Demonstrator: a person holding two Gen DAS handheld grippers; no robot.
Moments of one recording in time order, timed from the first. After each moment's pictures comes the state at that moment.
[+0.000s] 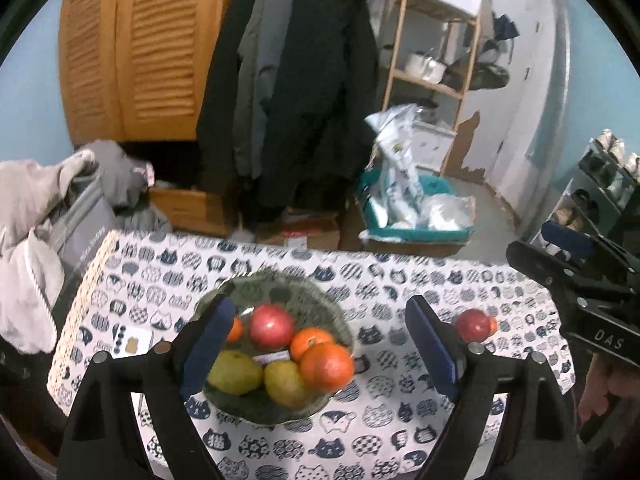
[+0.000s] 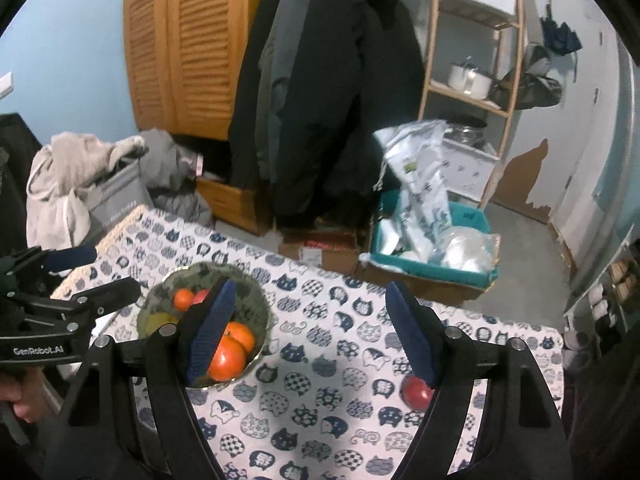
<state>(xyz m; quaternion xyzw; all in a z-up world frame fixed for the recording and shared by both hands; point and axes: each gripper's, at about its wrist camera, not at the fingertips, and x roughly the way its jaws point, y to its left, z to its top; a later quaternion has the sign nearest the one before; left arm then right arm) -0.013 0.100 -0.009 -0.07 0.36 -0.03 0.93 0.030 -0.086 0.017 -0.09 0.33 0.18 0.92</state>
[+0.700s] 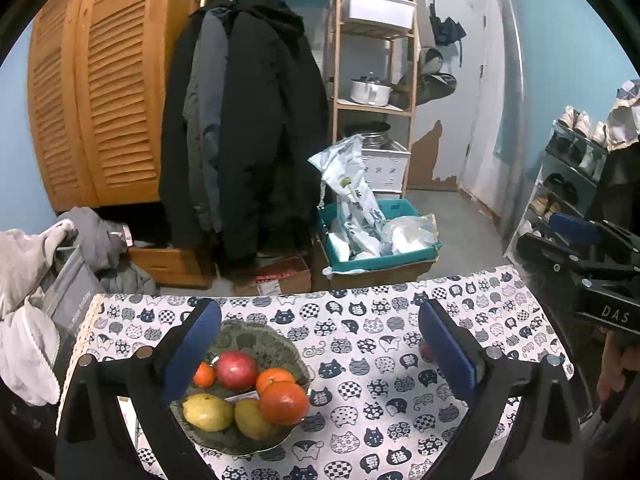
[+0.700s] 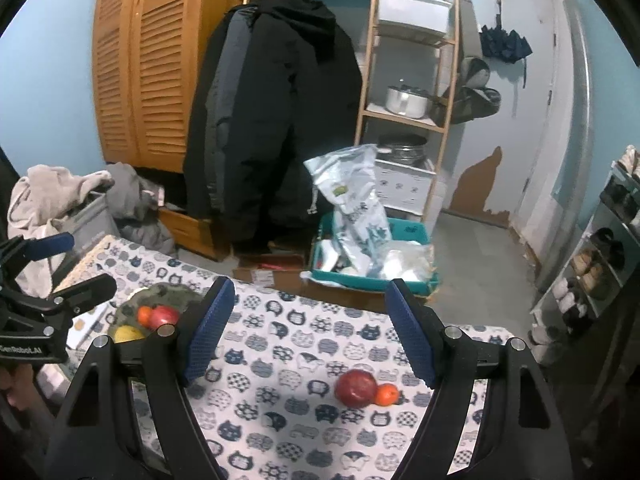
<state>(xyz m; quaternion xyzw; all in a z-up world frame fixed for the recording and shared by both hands) -0.019 0.026 0.029 -0.01 0.30 -0.07 0.95 0.004 -0.170 0.055 -0.07 0.29 0.12 0.95</state>
